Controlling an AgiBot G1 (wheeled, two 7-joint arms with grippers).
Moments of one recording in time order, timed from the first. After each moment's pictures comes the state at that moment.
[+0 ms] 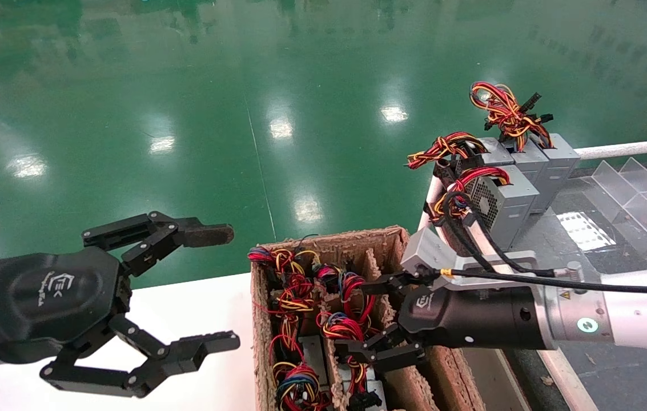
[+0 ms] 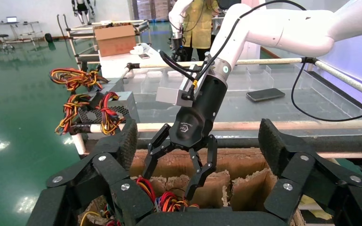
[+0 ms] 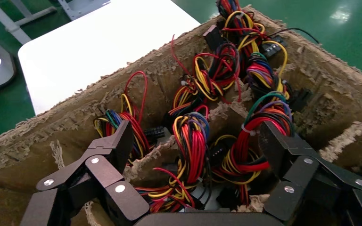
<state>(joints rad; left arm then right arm) -1.09 0.57 0.38 -1.25 0.66 1.45 -0.13 1.28 -0.86 -0.60 1.17 -1.30 -1.28 0.52</state>
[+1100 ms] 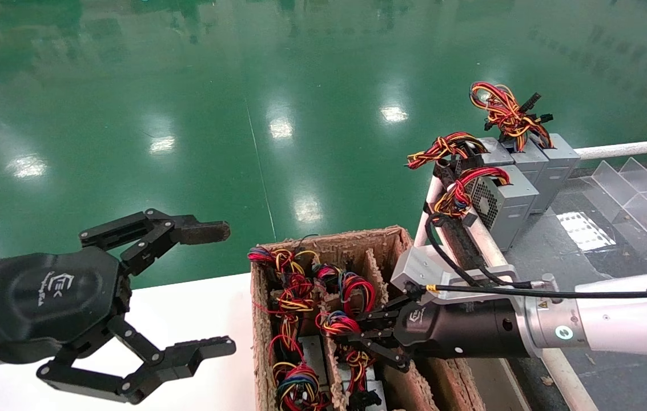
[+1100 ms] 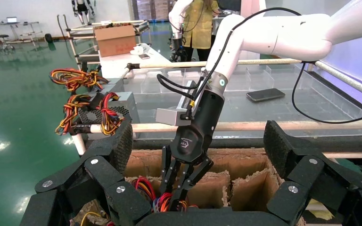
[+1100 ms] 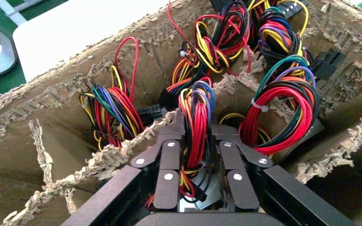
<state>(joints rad) -1.09 0.57 0.38 -1.25 0.66 1.45 -0.13 1.30 -0.91 -0.63 1.07 -1.35 -1.29 0.47</state>
